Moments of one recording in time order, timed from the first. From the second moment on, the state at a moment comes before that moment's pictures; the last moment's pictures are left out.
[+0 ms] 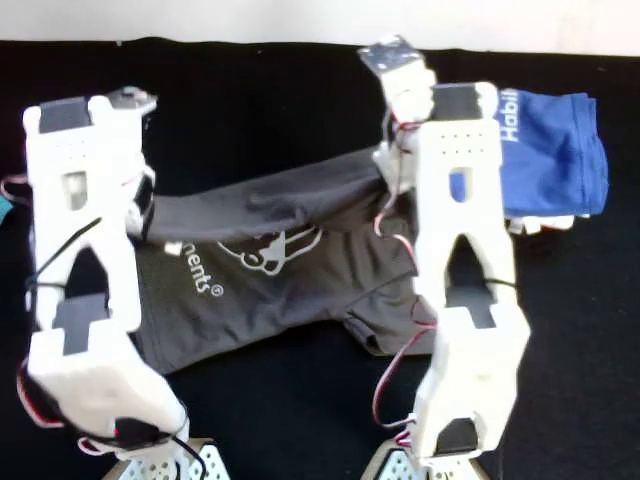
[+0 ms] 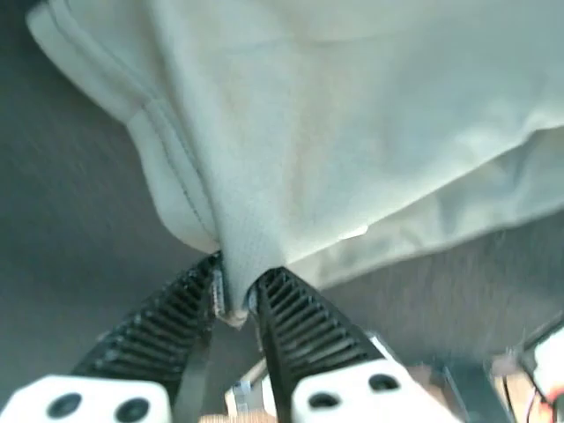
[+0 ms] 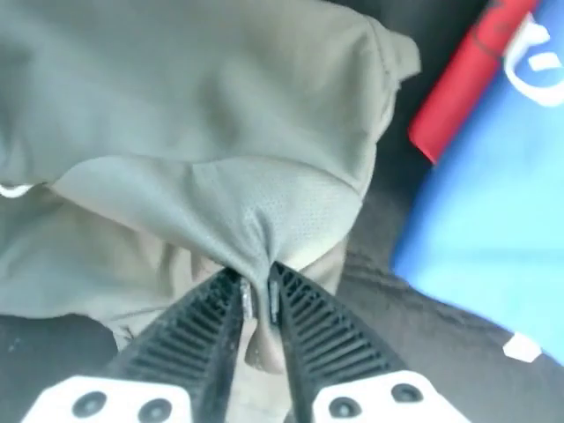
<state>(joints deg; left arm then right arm) -18.9 12.4 -12.4 99.7 -30.5 -11.3 23.2 -42.2 100.2 21.9</state>
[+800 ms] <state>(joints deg) -21.1 -5.0 26.9 89.2 -36.2 -5.3 -17.2 22.9 86.1 32.5</state>
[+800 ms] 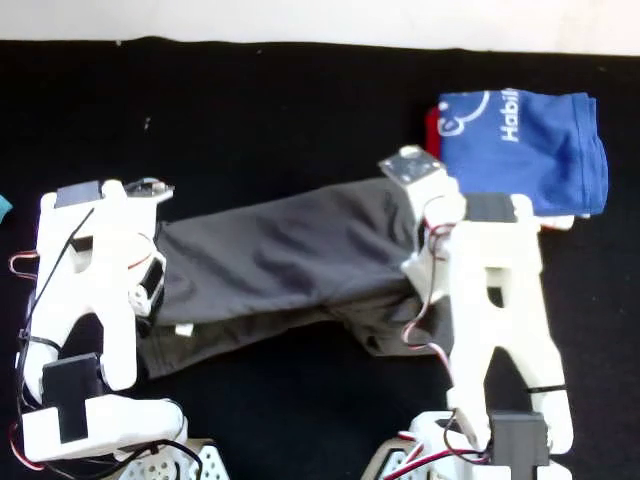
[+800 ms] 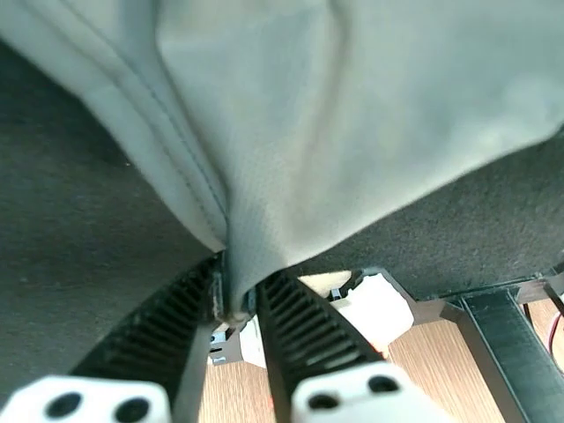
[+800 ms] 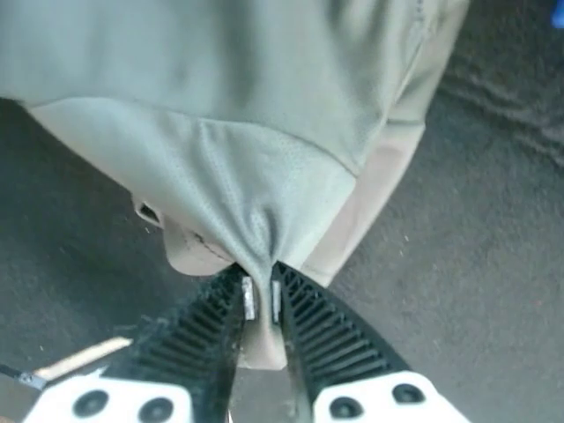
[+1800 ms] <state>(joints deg) -22.0 -5.0 16.0 98.0 -36.7 -2.8 -17.2 18.1 91.3 34.4</state>
